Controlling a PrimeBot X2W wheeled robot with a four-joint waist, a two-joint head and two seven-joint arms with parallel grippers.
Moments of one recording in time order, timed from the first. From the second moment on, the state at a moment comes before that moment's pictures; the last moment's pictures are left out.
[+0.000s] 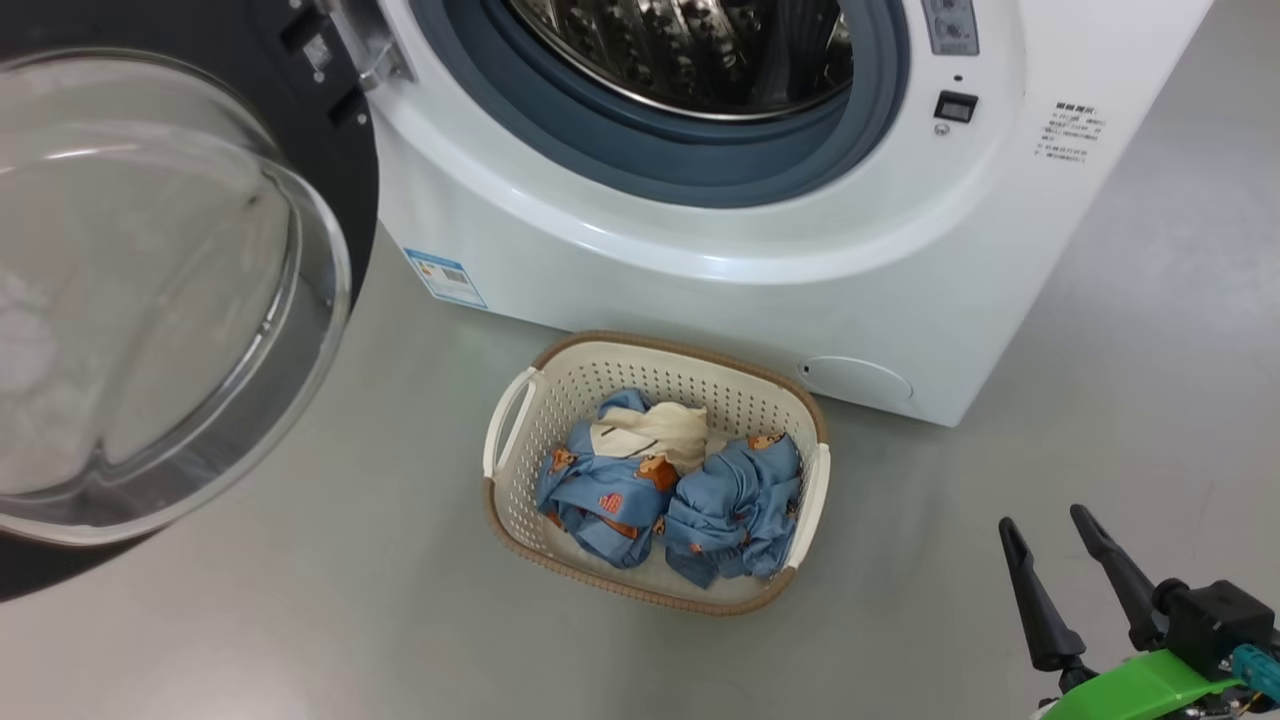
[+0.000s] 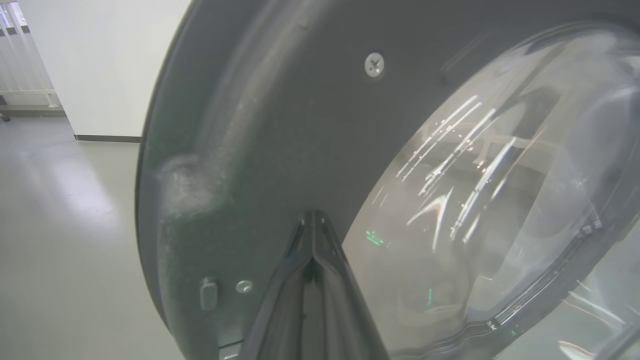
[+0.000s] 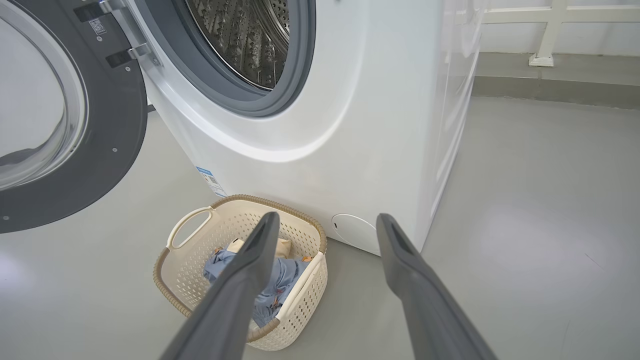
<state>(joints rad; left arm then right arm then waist) -0.40 0.31 0.39 0.59 -0.39 0.08 -0.26 0.00 -0.21 0.02 0.18 0.28 0.13 -0.25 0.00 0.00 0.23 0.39</state>
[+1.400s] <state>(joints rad) -0.65 0.37 0.59 0.87 -0.24 -0.05 -0.26 -0.08 -0.22 0.02 0.18 0.27 0.13 -0.25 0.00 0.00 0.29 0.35</state>
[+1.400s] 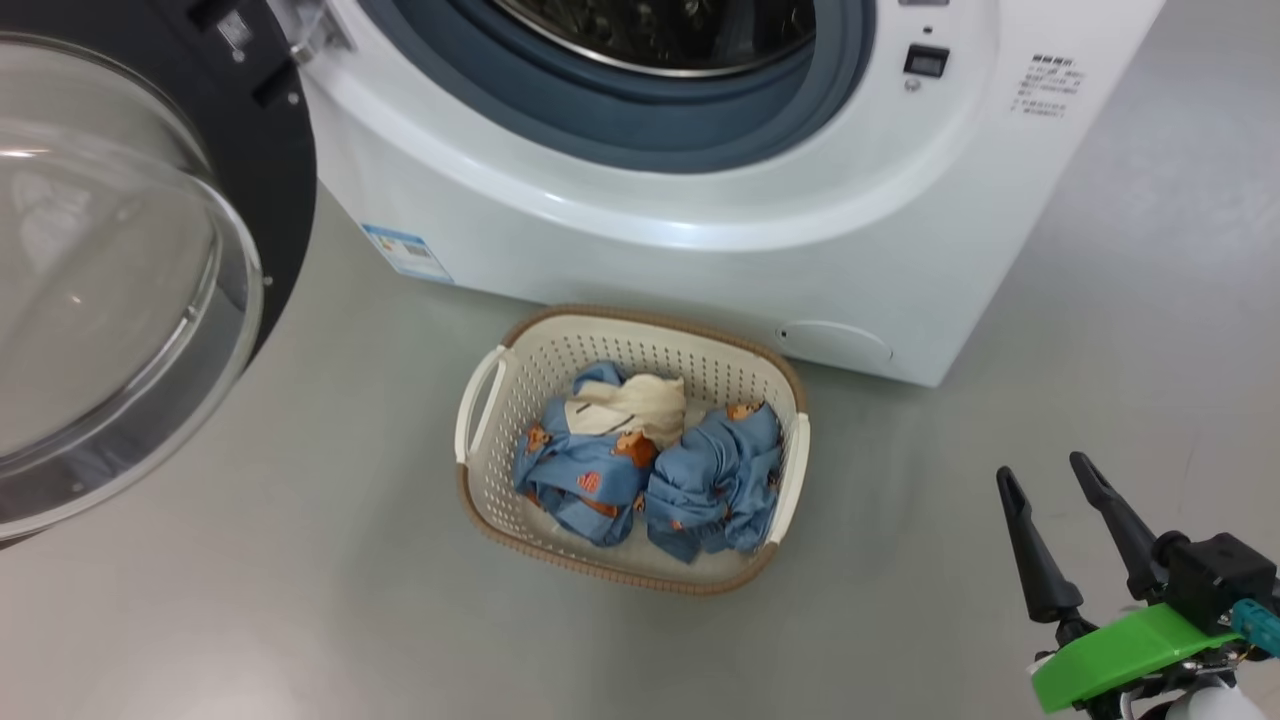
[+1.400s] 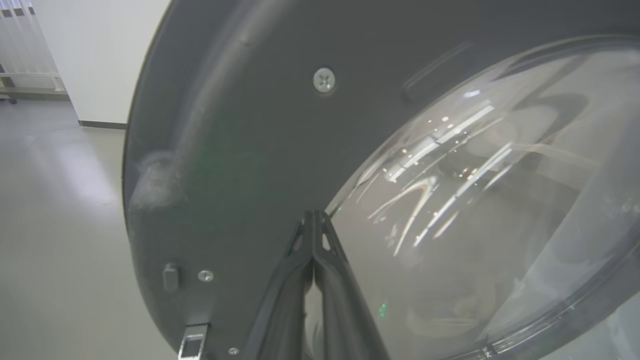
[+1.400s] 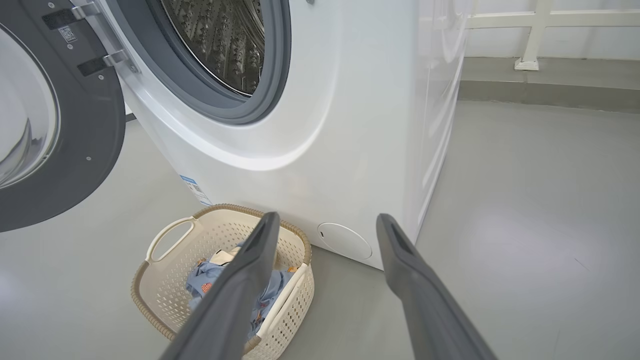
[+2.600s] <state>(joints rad) -0.06 0.15 0.13 0.30 -0.40 -0.13 -0.26 0.05 -0.19 0.03 0.18 0.28 0.13 -0.25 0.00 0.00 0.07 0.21</state>
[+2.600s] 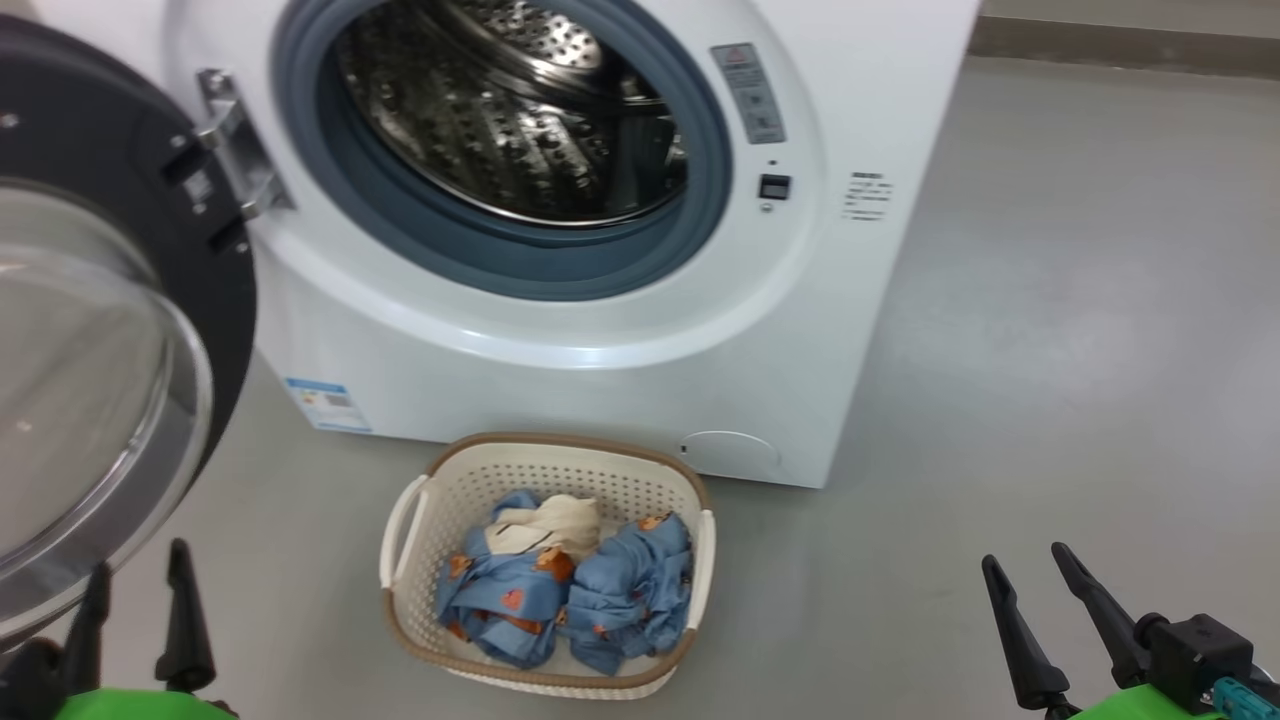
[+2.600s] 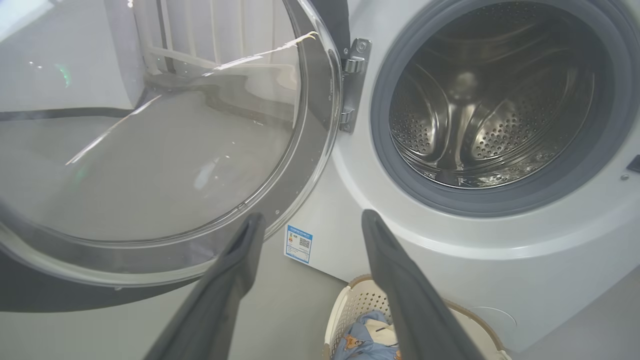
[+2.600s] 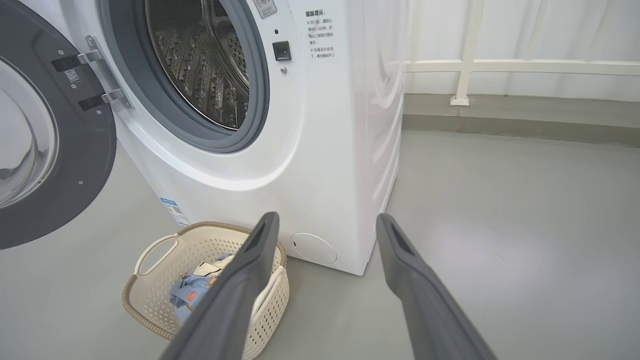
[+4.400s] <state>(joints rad) -0.04 0.23 -0.13 0.25 -0.52 -0.13 -0.26 0.05 -0.17 -0.01 0.16 0.28 0.13 -0.25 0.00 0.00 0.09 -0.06</state>
